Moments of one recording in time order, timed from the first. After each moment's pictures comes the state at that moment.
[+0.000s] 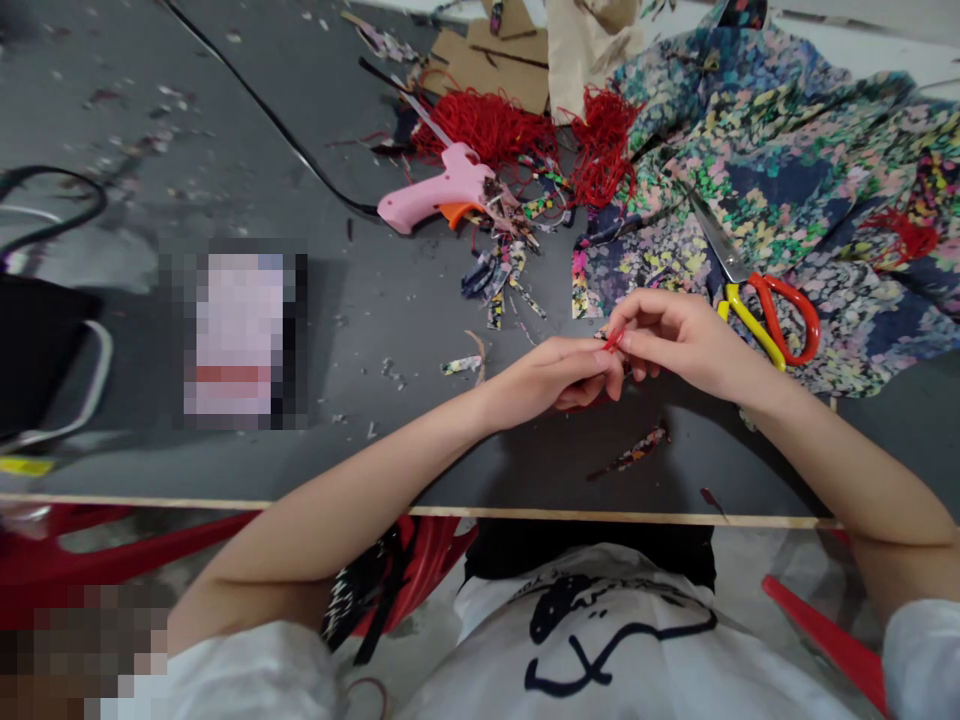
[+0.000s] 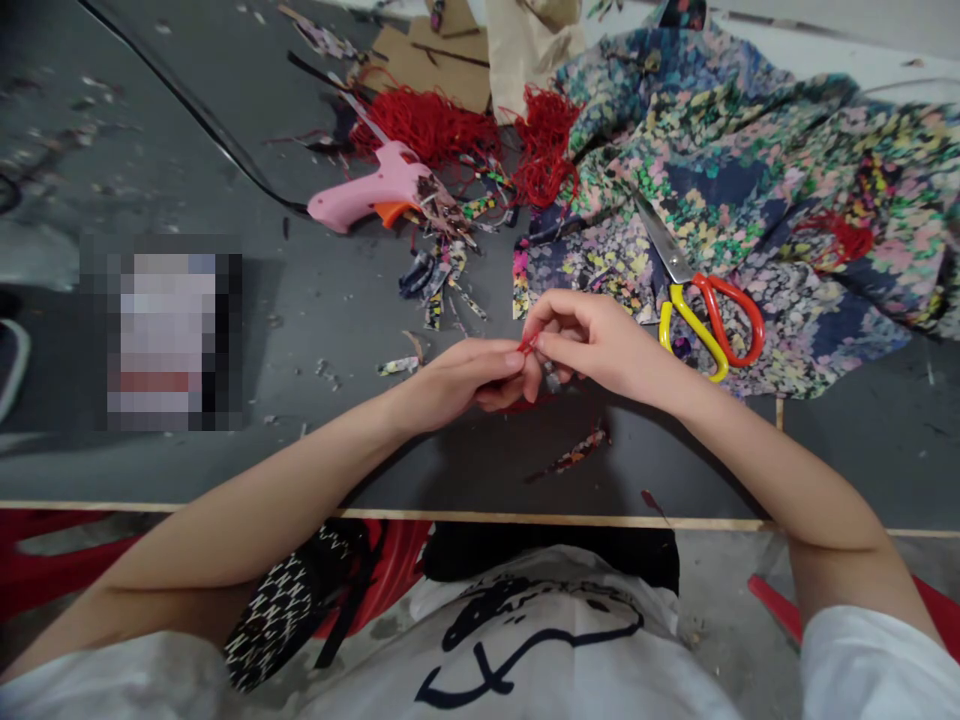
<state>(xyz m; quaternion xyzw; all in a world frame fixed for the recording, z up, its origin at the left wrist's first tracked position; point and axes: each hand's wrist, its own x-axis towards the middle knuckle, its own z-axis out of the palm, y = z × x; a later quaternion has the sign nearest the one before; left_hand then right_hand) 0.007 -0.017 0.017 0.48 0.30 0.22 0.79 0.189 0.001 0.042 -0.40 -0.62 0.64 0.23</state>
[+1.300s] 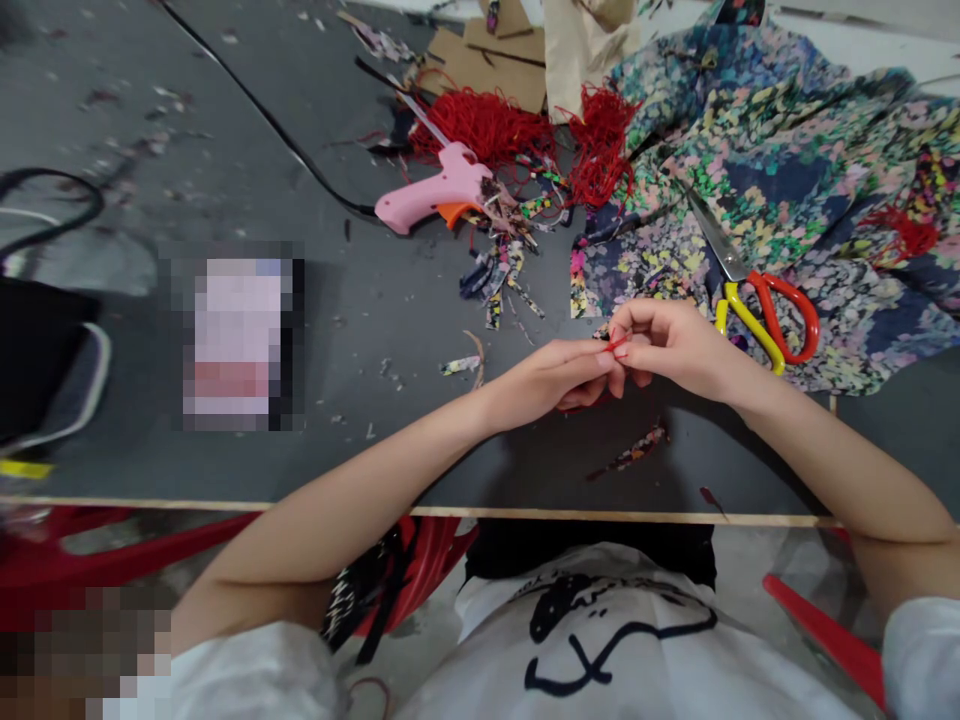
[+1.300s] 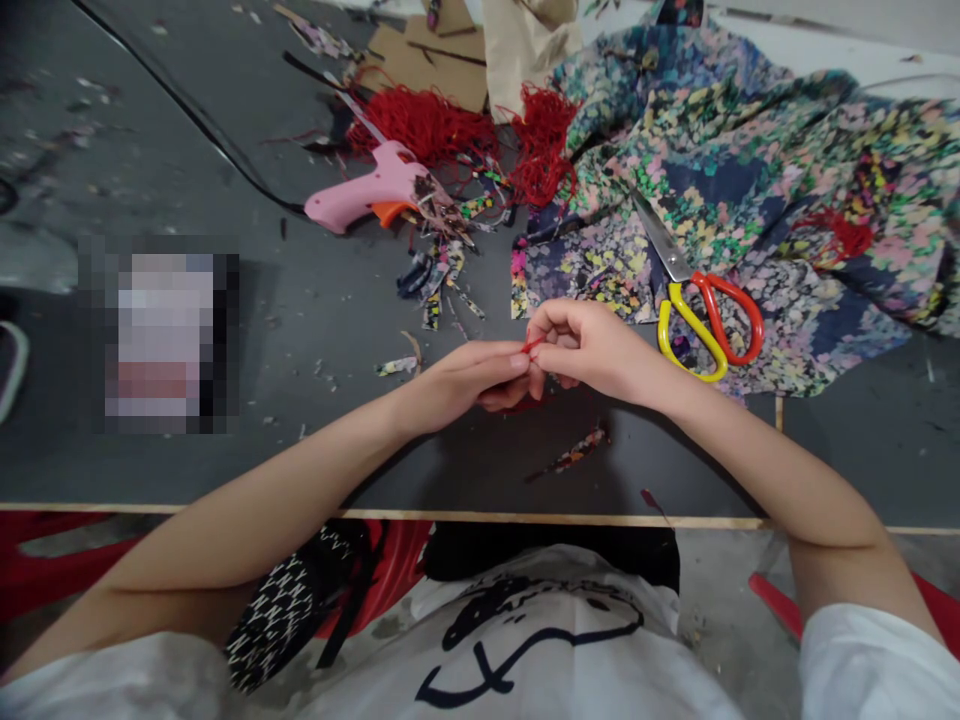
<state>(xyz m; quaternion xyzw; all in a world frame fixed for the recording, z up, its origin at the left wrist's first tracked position) 0.006 -0.014 0.005 0.51 0.28 0.20 0.79 0.186 -0.001 0.035 -0.42 -0.56 0.68 0.22</state>
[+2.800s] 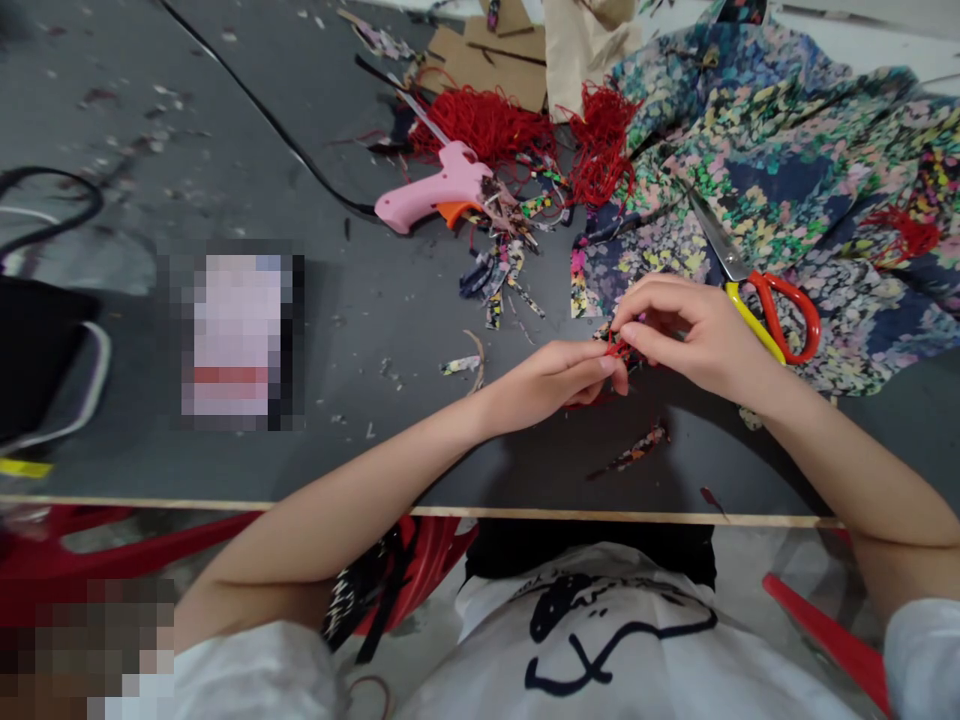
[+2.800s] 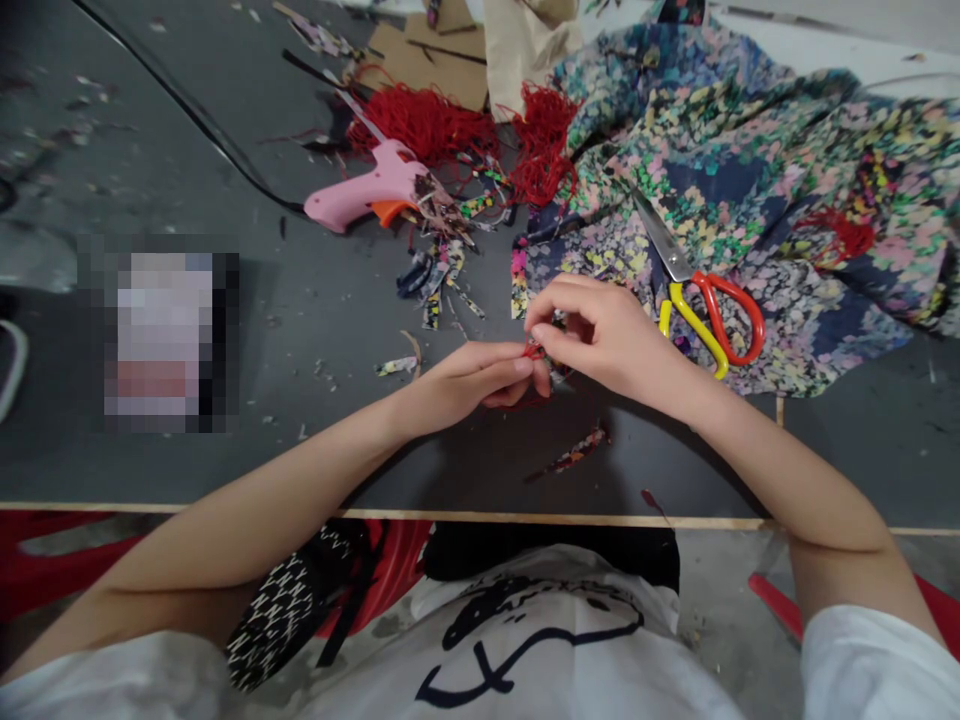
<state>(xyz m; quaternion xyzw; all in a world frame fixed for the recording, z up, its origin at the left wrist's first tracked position) 0.005 -0.015 0.011 0.59 0.32 0.18 0.72 0.193 0.001 0.052 -0.43 -0.73 0.46 0.26</state>
